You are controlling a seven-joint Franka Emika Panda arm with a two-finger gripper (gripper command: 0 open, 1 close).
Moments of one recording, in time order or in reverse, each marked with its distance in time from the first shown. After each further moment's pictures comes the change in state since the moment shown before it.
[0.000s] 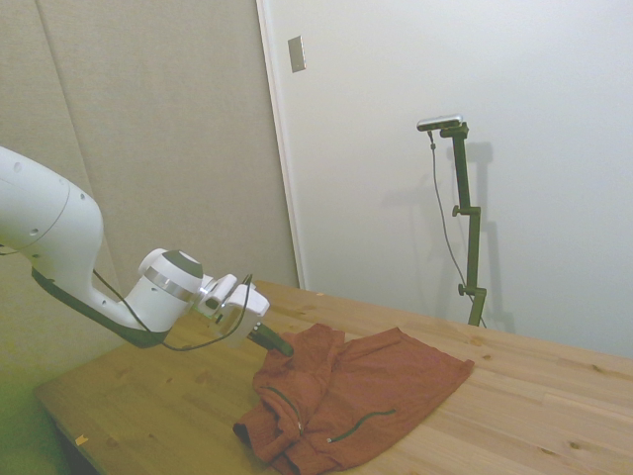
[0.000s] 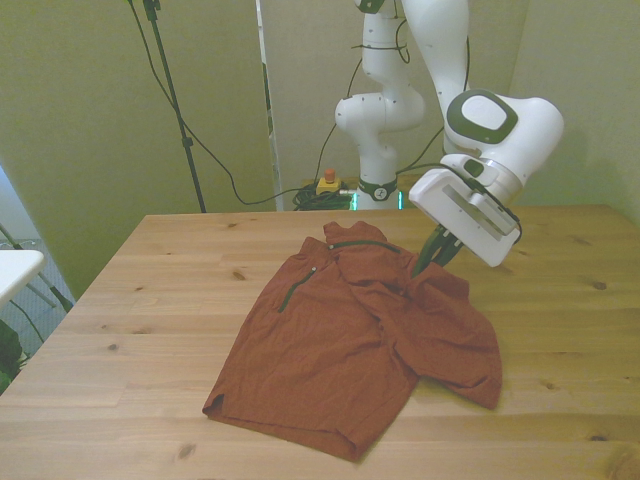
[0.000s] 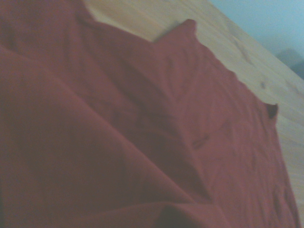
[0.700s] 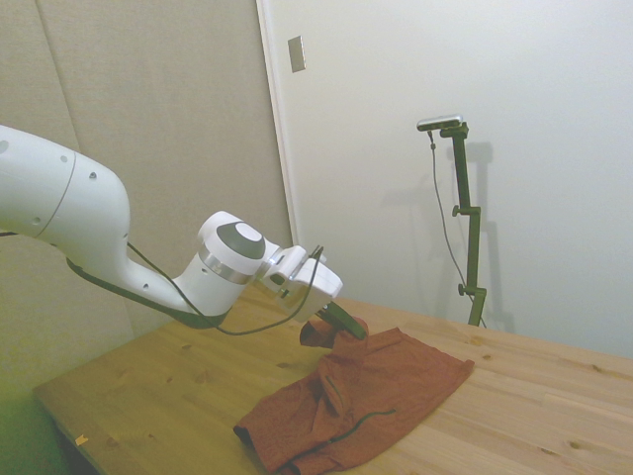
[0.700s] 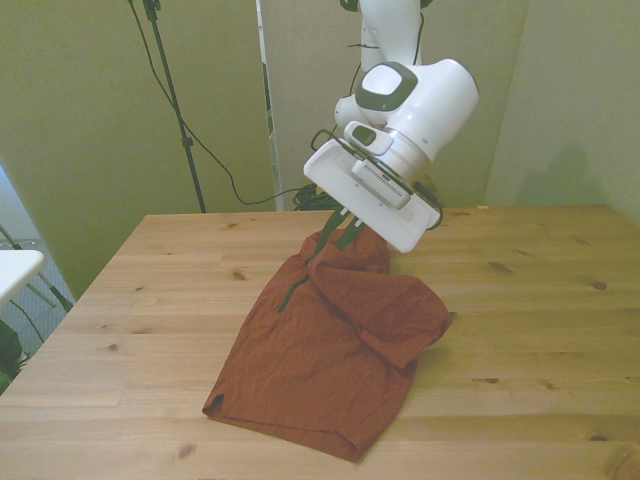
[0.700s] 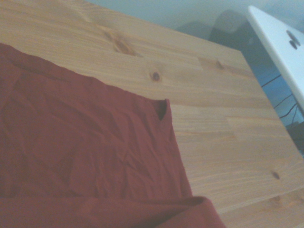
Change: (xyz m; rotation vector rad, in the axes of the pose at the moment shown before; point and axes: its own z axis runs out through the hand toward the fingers) arm 0.125 0.084 0.084 -0.030 -0.068 0.208
